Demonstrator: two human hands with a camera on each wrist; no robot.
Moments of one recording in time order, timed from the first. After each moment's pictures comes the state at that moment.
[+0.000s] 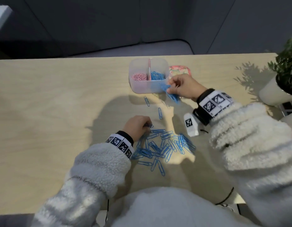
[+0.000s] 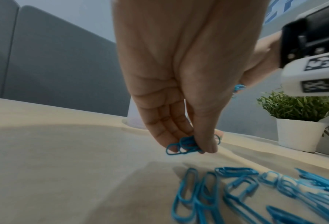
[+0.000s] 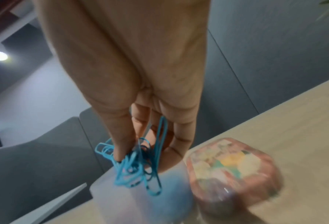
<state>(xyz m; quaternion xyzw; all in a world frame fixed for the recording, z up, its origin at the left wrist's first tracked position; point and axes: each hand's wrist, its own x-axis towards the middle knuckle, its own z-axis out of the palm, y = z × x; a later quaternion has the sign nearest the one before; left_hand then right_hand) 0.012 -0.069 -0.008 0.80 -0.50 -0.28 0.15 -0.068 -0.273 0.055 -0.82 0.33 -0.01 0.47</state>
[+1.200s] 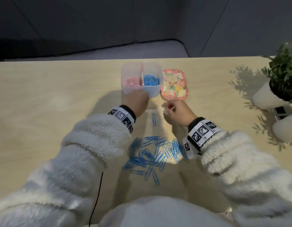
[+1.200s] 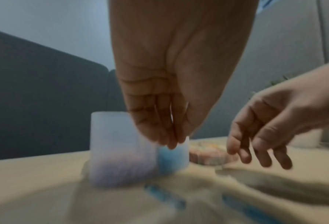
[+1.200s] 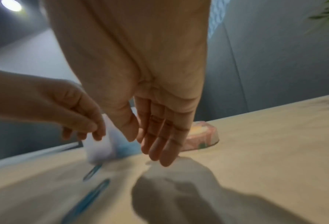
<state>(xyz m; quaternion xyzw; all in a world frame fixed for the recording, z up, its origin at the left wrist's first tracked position) 0.050 -0.159 0.024 0.82 -0.55 -0.11 0.07 -0.102 -0.256 0.005 -0.86 0.36 0.01 0.36</state>
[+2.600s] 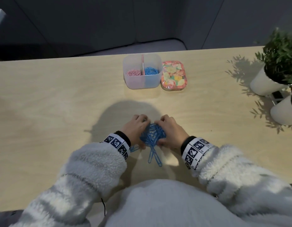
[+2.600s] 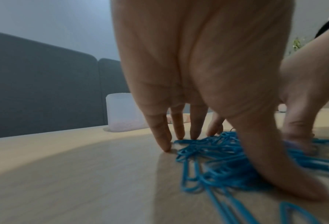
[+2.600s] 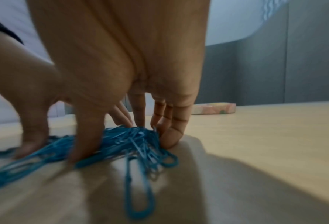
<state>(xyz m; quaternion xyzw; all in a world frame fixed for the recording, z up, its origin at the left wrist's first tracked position) -0.011 -0.052 -0.004 0.74 -0.63 -0.24 -0.09 -0.155 -0.153 -0.014 -0.92 0.27 0.12 0.27</state>
